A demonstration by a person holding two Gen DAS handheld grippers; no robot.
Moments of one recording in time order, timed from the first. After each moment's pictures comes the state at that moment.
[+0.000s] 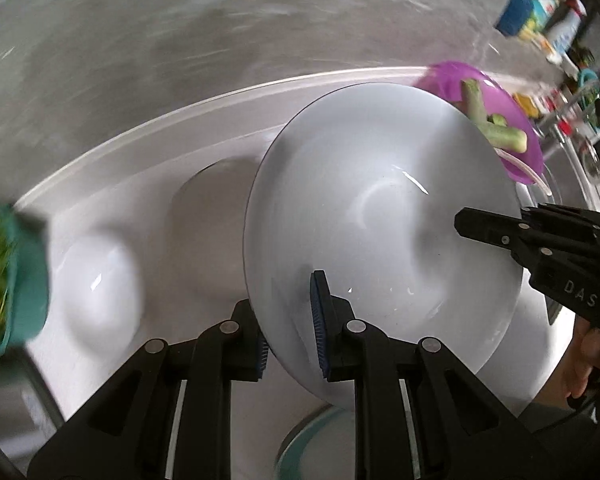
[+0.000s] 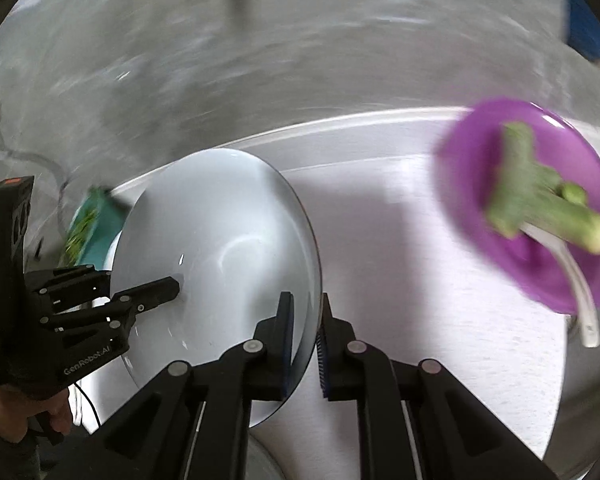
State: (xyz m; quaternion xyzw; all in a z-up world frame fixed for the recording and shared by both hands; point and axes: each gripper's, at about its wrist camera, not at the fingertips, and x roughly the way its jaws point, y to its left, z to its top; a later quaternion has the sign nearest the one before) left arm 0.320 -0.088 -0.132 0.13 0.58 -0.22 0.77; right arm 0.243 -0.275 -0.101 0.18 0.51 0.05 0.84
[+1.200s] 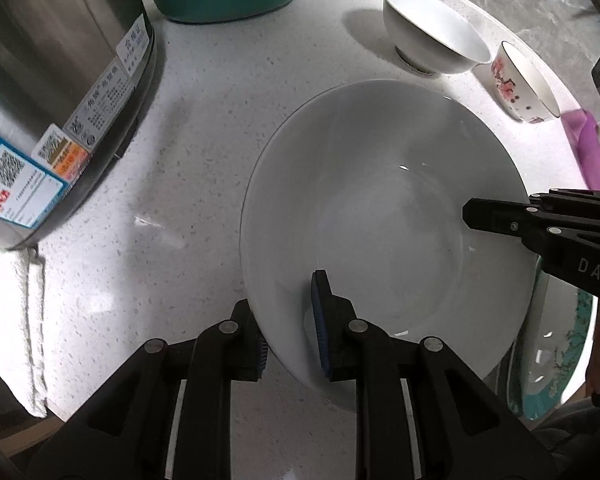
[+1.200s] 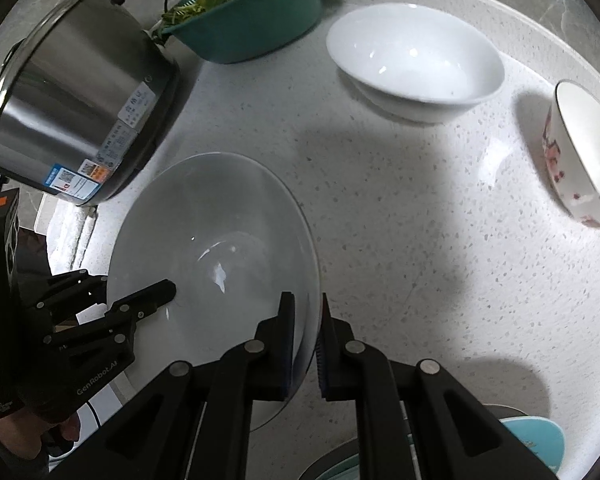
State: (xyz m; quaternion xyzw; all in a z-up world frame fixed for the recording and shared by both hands) left arm 0.172 0.202 -0.220 -0.03 0.63 -0.01 0.78; right arm 0.235 0.033 -0.190 -0.01 0.62 0.23 0.75
